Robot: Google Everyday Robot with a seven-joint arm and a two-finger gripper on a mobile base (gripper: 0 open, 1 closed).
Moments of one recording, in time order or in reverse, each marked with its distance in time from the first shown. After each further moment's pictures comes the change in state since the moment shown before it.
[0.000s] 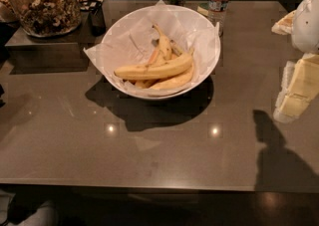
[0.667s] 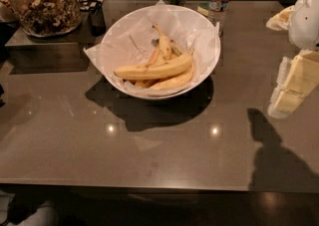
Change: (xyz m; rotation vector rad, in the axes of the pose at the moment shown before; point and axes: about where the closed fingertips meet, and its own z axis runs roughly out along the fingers) arm -0.012 -0.004 -0.001 0.011 -0.067 -0.021
